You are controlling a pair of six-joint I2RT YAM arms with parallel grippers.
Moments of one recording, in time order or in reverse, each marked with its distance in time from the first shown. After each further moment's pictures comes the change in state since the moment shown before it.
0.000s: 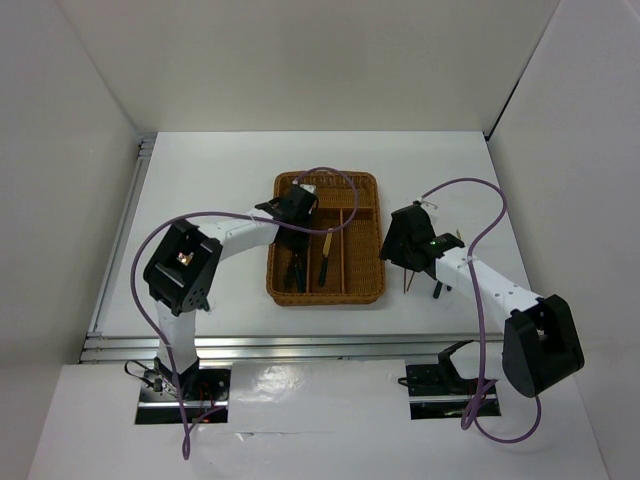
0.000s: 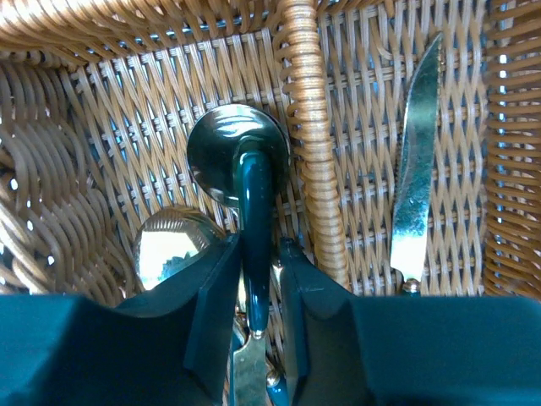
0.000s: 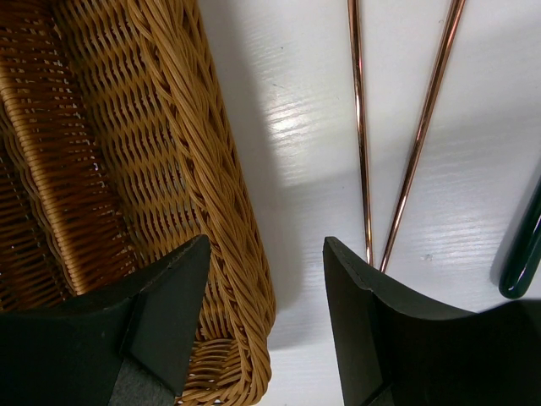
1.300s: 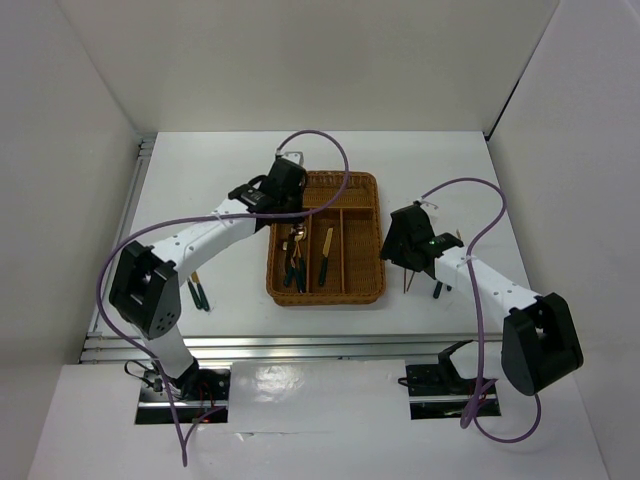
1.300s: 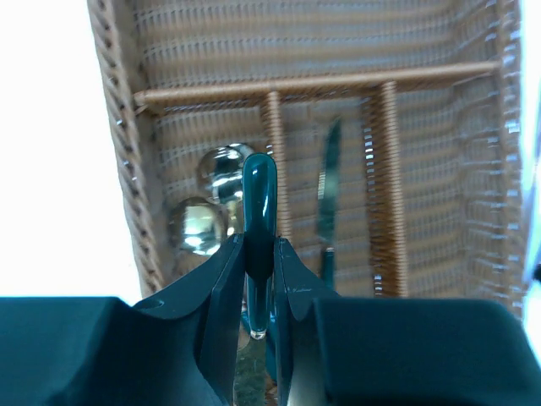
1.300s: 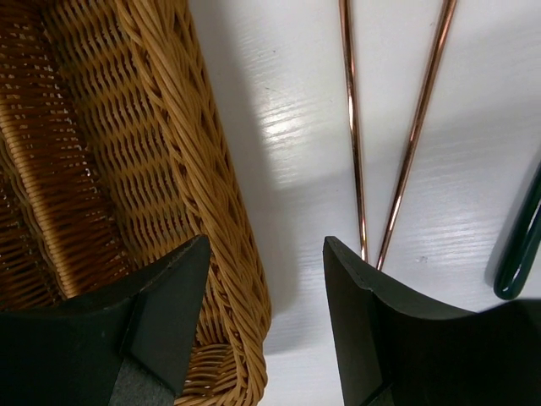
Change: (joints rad) left arm 0.003 -0.231 0.098 -0.153 -0.064 -0.068; right arm 0.000 0.009 0.000 0.002 0.014 0.000
